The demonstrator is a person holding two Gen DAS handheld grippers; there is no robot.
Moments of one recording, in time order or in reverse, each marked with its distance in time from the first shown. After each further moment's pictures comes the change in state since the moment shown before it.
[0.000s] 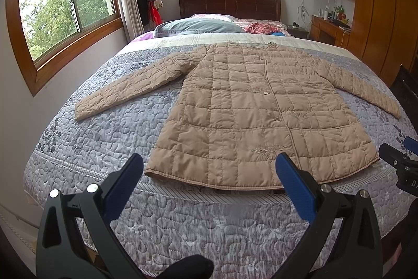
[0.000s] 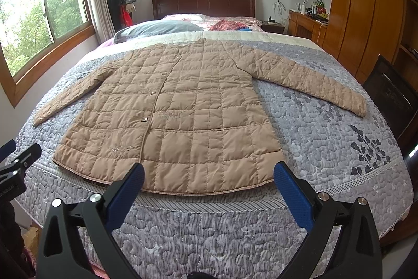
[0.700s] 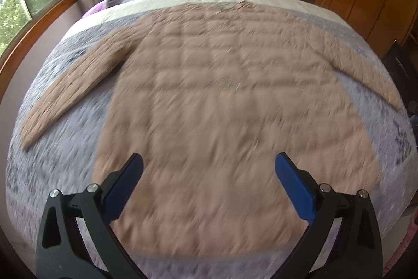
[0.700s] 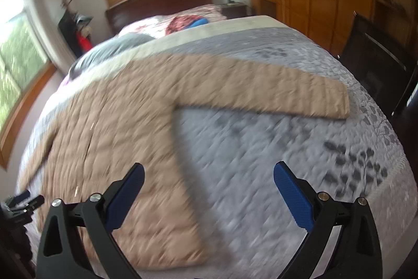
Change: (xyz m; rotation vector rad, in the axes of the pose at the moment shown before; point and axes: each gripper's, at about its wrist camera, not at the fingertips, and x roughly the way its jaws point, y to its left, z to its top) left arm 0.149 -0.061 0.091 0.103 0.277 -0.177; right arm 0.087 -0.193 0.098 0.300 0.060 -0.034
